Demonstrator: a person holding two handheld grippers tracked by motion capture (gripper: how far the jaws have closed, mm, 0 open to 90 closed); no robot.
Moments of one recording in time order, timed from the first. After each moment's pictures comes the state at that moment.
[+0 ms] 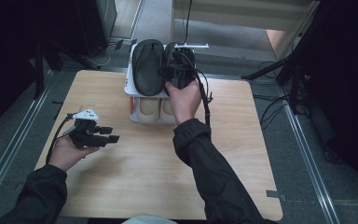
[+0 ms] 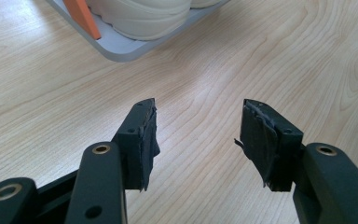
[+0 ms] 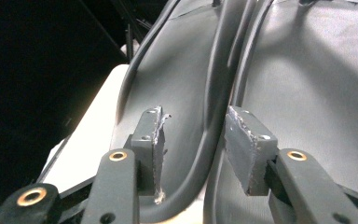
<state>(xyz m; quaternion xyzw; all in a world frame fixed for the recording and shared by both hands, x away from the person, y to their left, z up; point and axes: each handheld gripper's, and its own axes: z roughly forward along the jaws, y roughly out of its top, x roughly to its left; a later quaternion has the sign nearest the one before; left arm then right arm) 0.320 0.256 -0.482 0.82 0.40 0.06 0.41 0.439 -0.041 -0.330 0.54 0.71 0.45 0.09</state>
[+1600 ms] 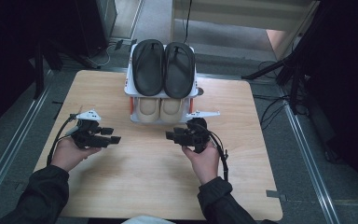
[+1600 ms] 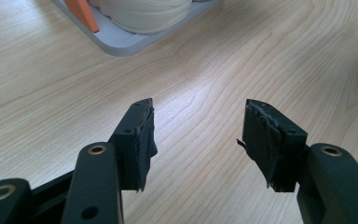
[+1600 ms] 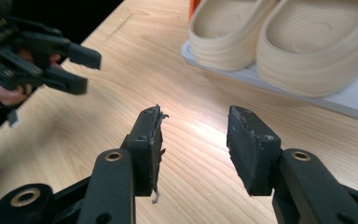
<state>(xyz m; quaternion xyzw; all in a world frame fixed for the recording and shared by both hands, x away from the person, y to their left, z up) 0.322 0.252 -0.486 0.82 0.41 0.06 0.40 0.336 -0.109 -0.461 0.43 0.78 0.45 0.01</state>
